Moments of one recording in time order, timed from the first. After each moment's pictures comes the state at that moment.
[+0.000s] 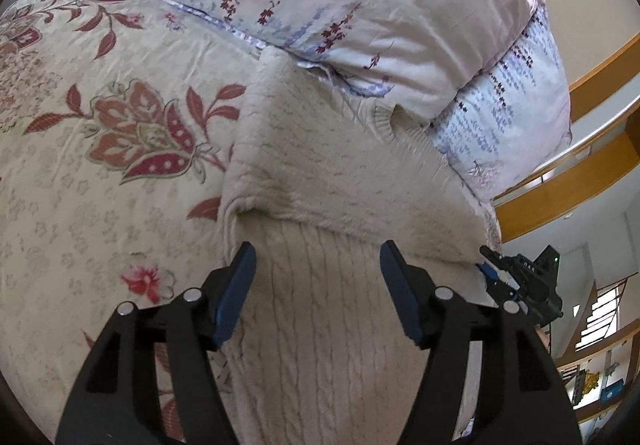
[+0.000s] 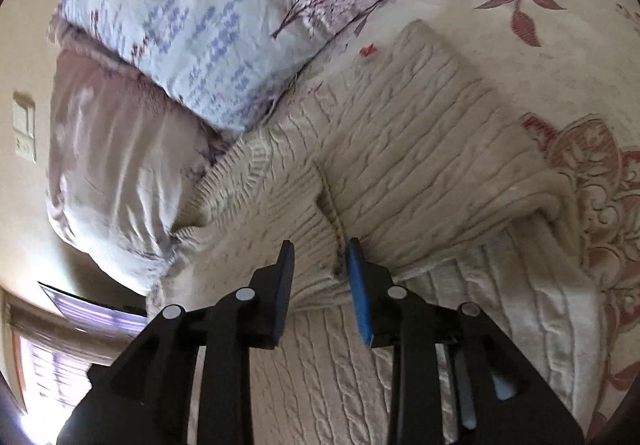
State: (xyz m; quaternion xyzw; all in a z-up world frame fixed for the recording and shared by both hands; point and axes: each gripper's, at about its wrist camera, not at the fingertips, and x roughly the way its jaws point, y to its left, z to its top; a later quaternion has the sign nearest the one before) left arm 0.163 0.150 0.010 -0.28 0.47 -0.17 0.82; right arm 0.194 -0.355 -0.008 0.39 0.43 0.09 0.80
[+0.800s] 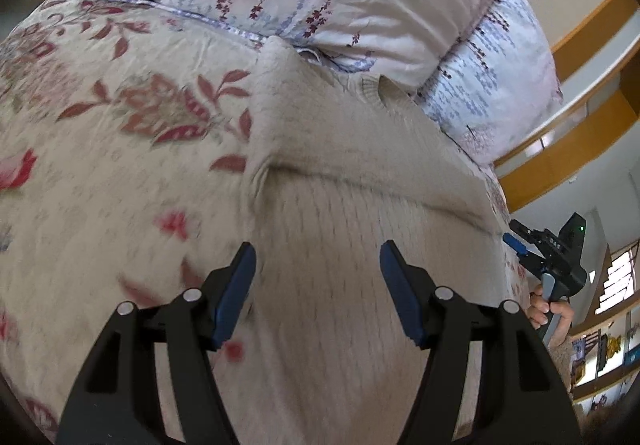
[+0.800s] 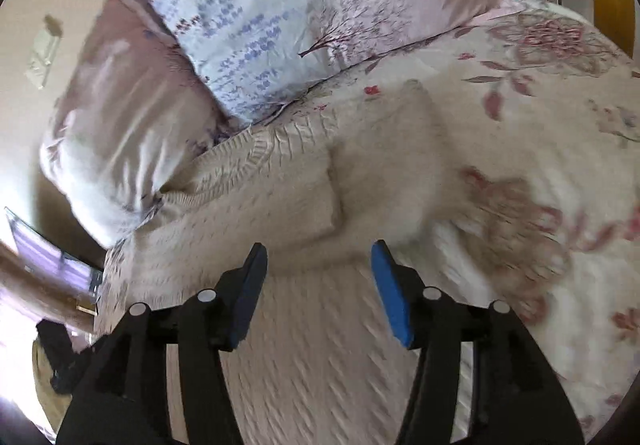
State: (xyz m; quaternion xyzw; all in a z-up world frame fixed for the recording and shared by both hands) left arm 0.116 0.158 0.022 -0.22 0.48 -0.19 0.83; right arm 0.127 -0.385 0.033 0.28 0.43 0.09 0.86
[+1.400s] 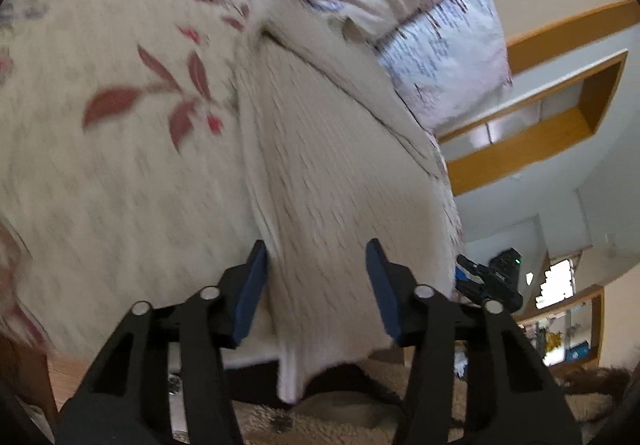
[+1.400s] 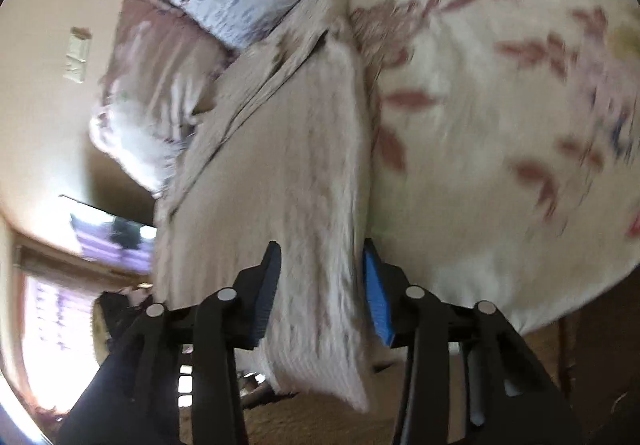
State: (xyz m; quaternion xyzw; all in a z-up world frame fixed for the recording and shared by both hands) left arm 0.005 0.165 -0.004 -0.31 0.49 -0.28 0.76; right arm -0.011 -0.421 -0.021 0.39 0.48 0.19 0.77
